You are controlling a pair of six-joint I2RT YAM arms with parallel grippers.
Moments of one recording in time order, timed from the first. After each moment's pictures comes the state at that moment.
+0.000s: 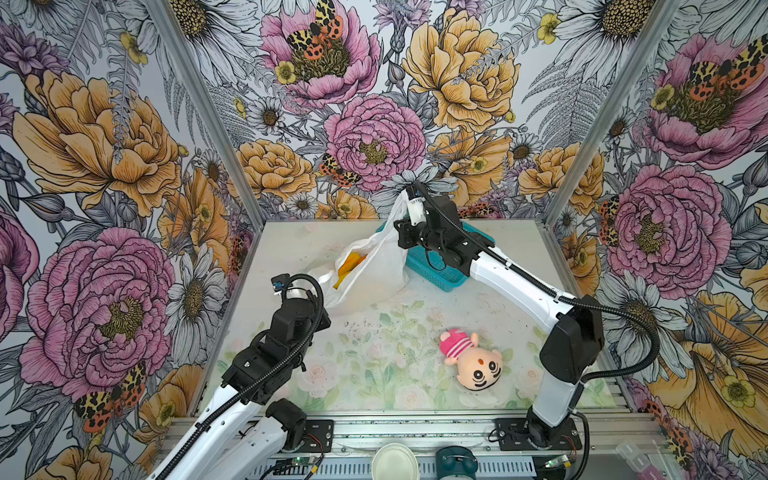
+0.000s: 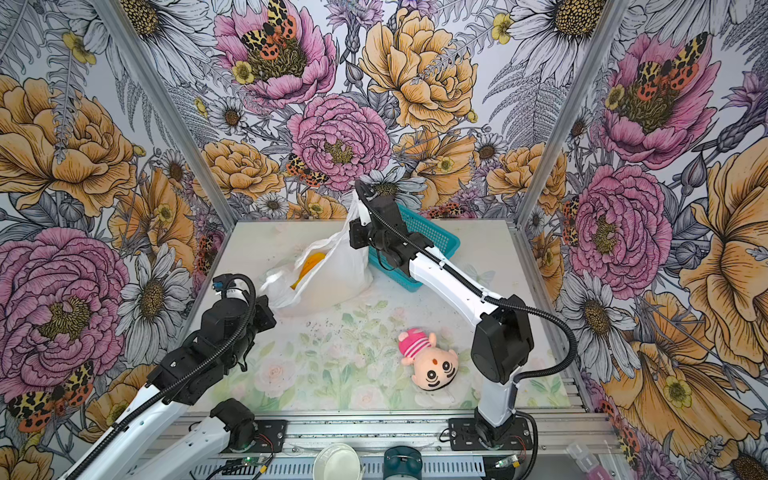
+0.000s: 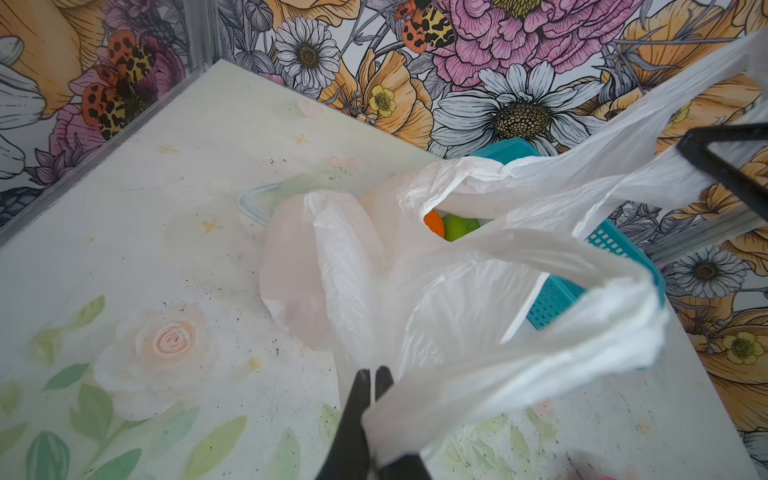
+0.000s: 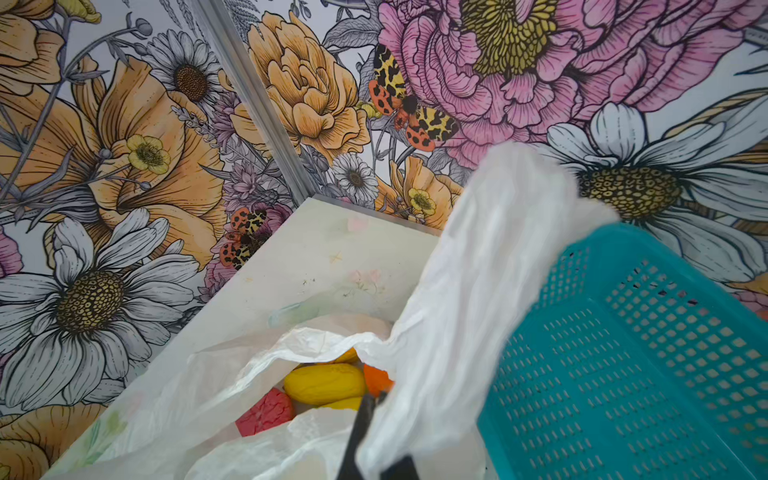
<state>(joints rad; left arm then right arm) -0.55 0.63 0.78 -0.64 -0.49 -0.64 0.64 1.80 1.68 -0.30 -0.07 0.23</state>
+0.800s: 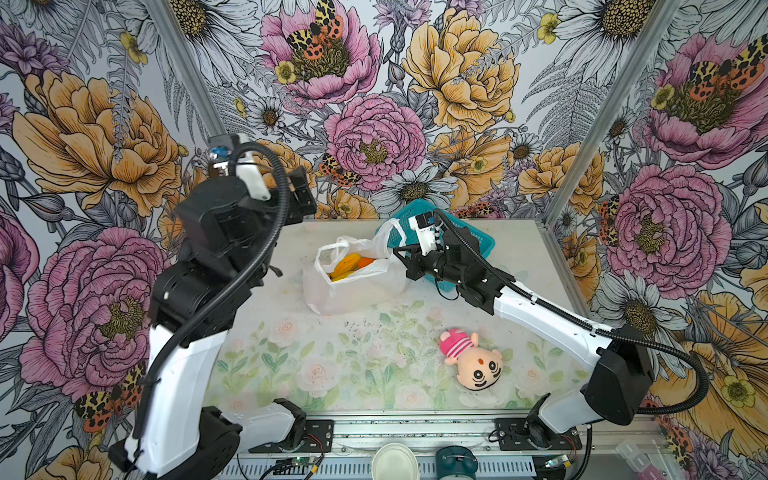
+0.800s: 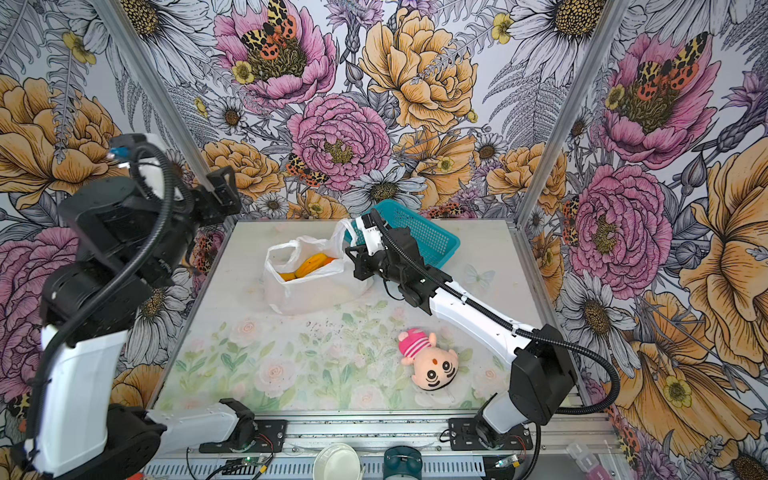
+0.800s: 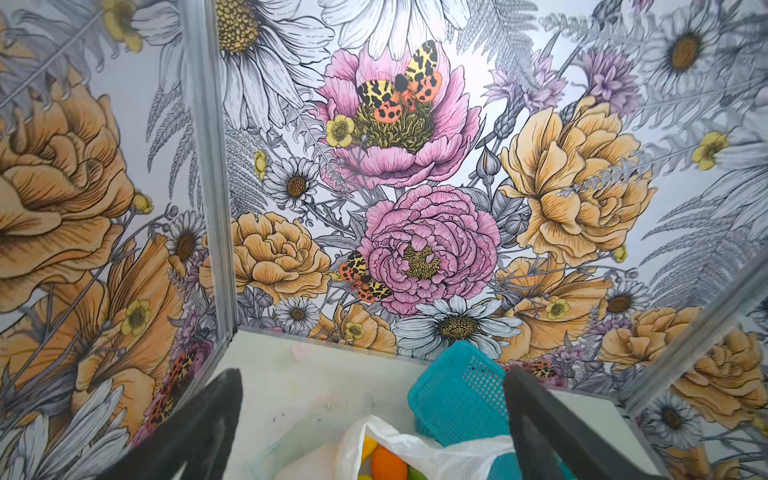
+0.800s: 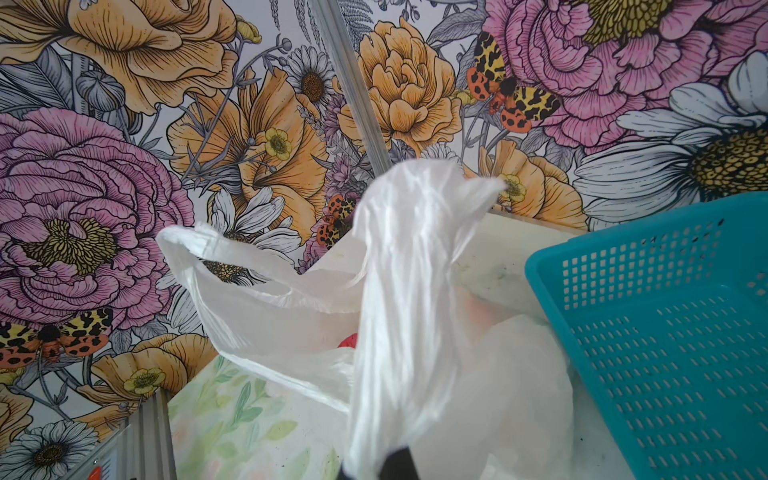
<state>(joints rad) -0.50 1.32 2.11 -0.87 -0.58 -0.17 0.69 1.51 1.25 -0.01 -0.24 0.31</state>
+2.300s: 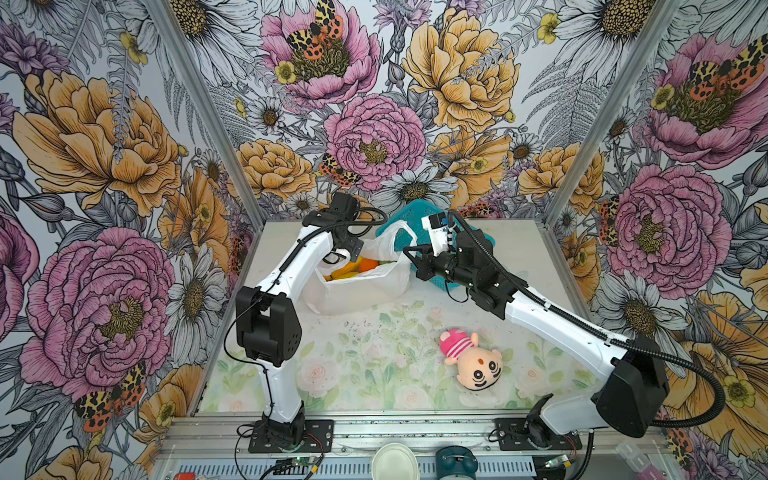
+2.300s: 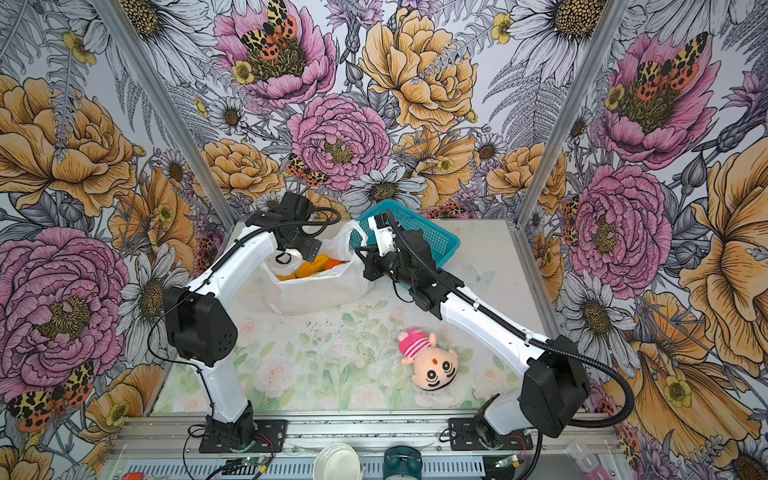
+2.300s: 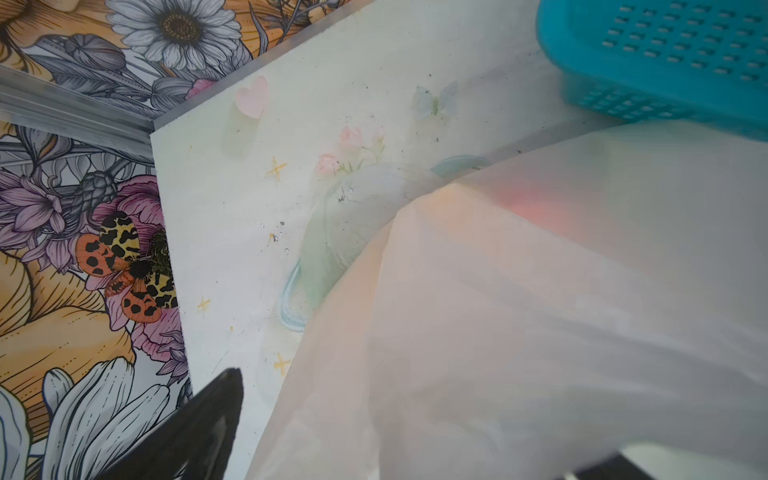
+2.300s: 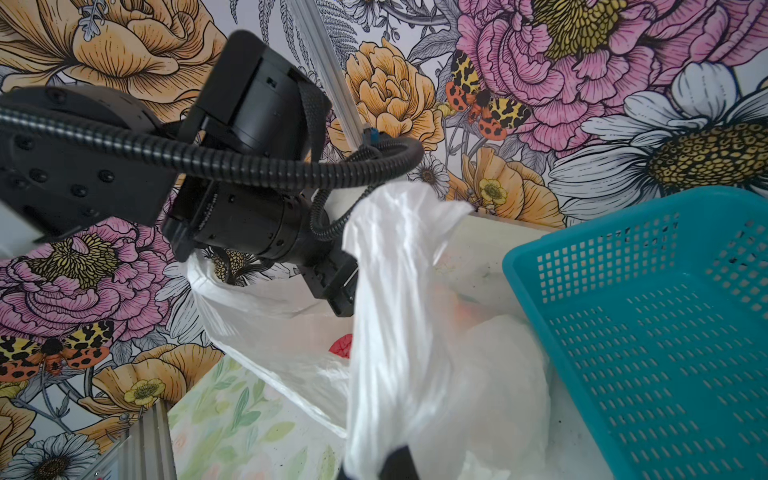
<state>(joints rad) -0.30 1.90 1.82 -0.98 -0.32 0.11 0.66 1.43 1.19 -0.01 -0.25 0.33</state>
